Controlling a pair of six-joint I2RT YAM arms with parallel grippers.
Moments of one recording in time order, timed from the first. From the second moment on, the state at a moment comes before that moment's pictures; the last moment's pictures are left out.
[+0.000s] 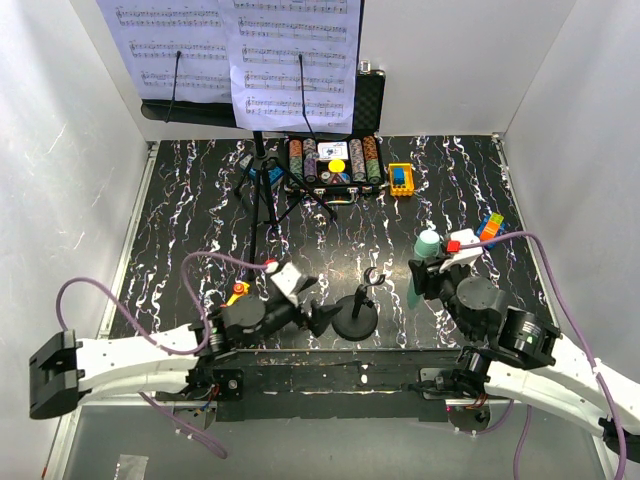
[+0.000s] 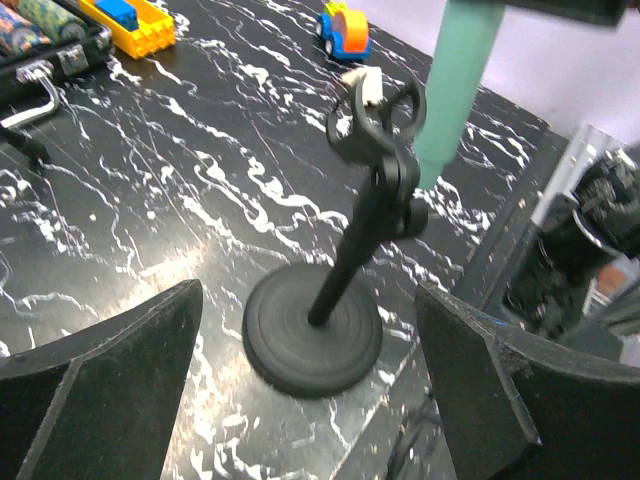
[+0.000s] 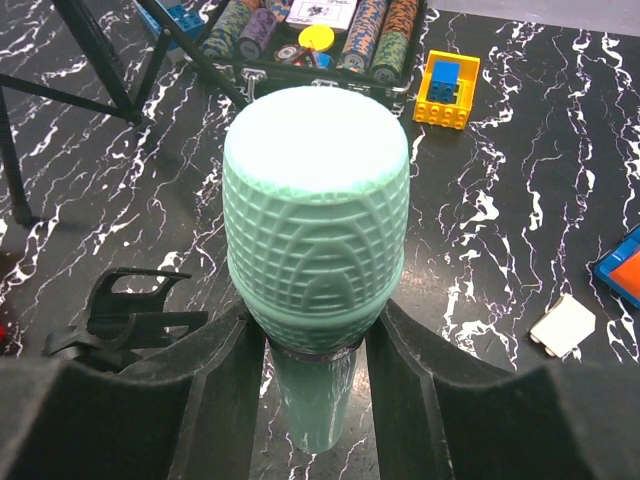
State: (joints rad) left arm -1.23 0.92 0.43 0.40 -0.32 -0.20; right arm 1.09 0.46 0.64 -0.46 0.71 0.23
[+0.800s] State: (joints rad) left arm -1.23 1.43 0.34 0.95 -0.08 -0.06; right arm 1.09 0.42 0.62 -0.51 0.67 0.23
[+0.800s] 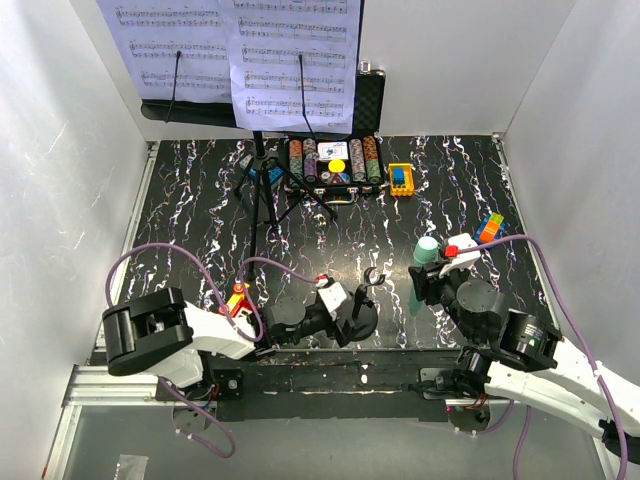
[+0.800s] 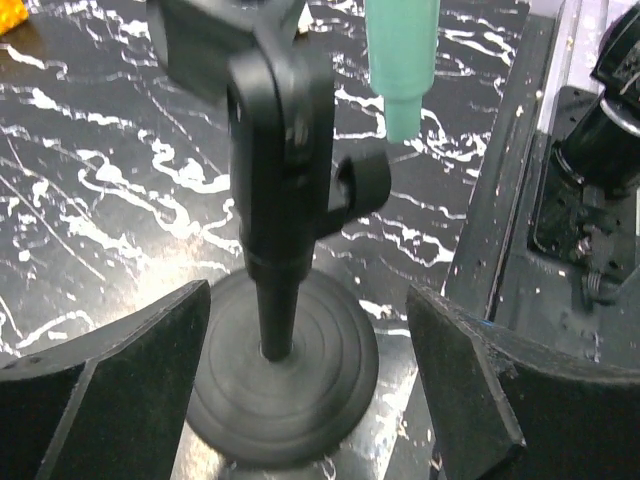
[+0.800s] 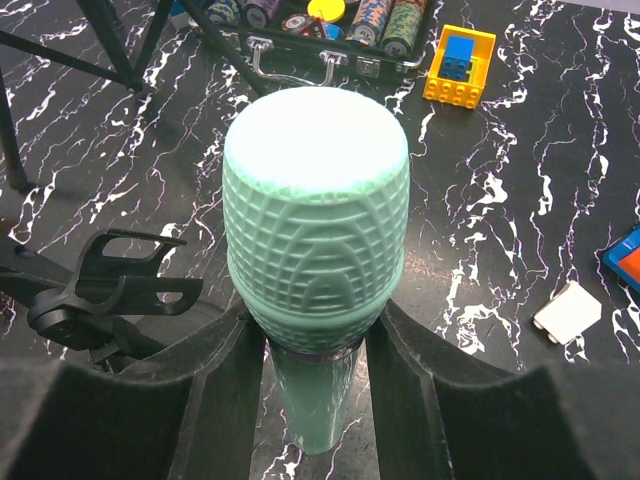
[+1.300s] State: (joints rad) left arm -1.21 1.58 0.38 1.09 -0.09 -0.04; right arm 1.09 0.41 0.62 -0.54 0.66 0.23
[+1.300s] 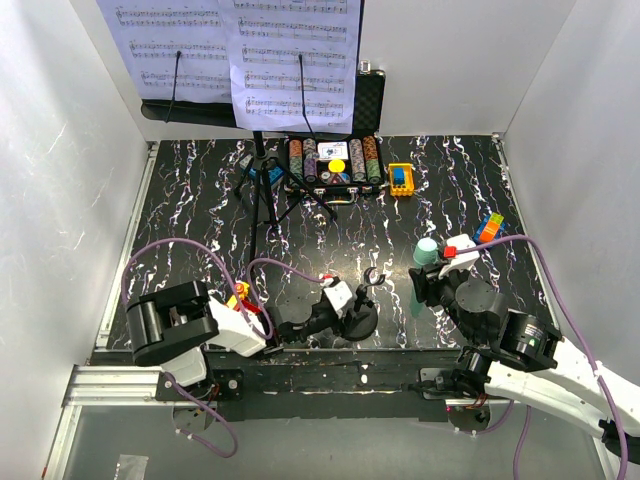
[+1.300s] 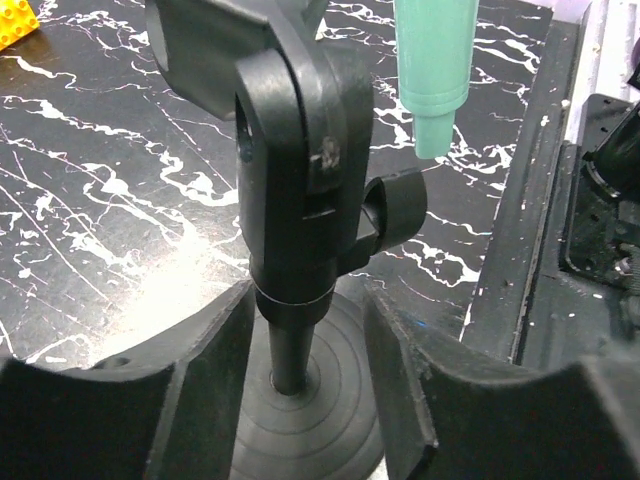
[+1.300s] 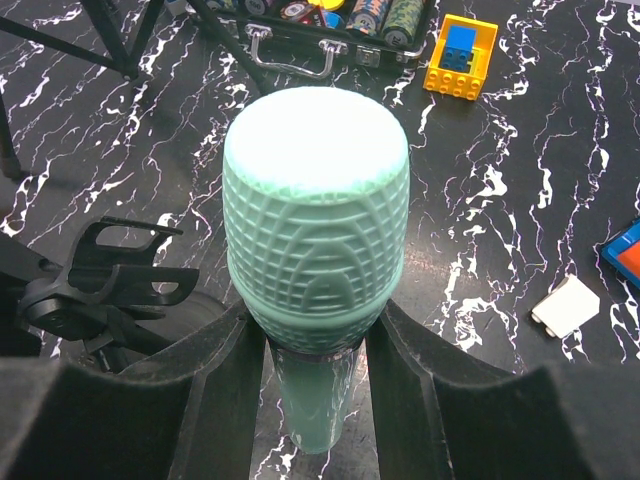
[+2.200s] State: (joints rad) left arm -1.24 0.86 0.56 0.20 -0.39 -0.14; right arm 1.09 0.39 0.62 -0.54 0.65 0.24
